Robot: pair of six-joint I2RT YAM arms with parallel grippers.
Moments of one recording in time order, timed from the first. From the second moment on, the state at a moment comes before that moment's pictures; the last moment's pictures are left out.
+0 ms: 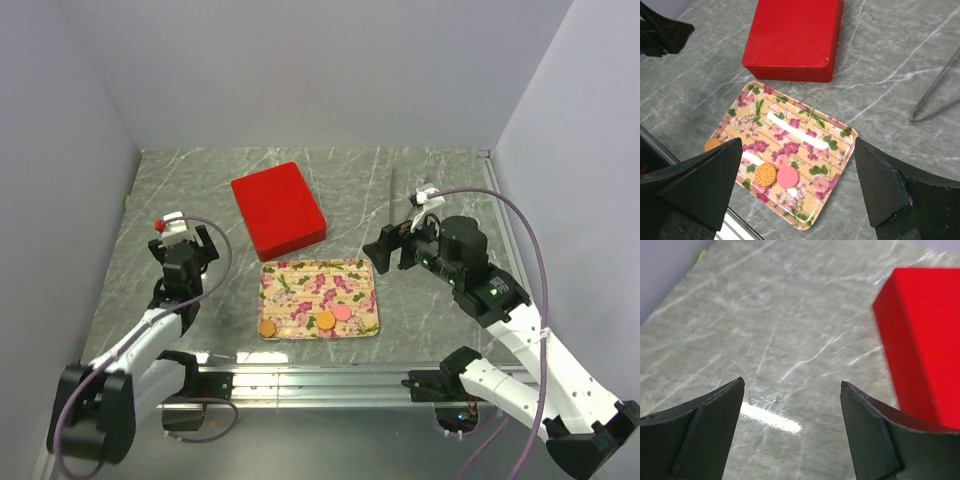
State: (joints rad) left arm -0.19 0.92 0.31 0.39 -0.47 -0.21; right arm 0.55 0.81 0.90 -0.43 -0.09 0.21
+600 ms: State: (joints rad) left arm -0.04 1.43 0.37 0.83 -0.29 -0.18; right arm 0.54 0.83 0.80 -0.34 -0.04 0.23
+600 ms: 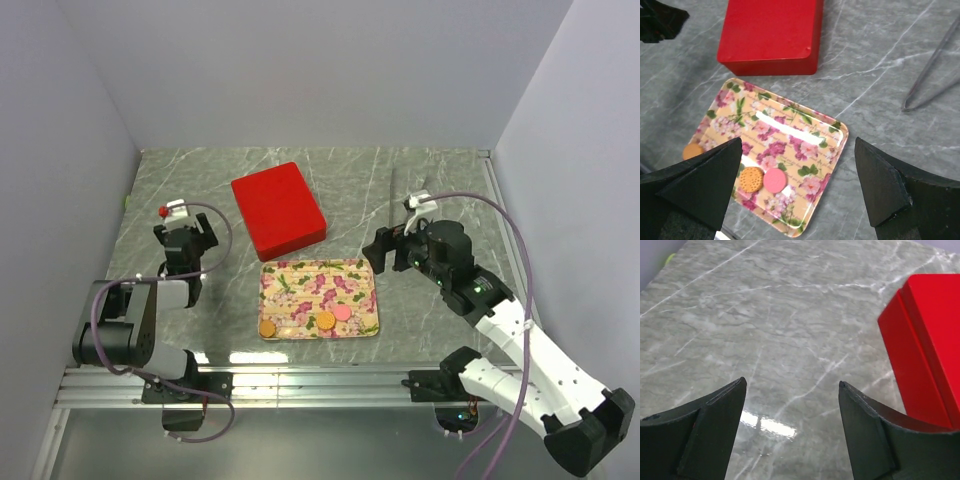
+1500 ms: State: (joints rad) left arm -0.02 1.47 0.24 1.16 -0.21 -0.16; right arm 0.08 1.24 0.36 0.50 0.33 0.23
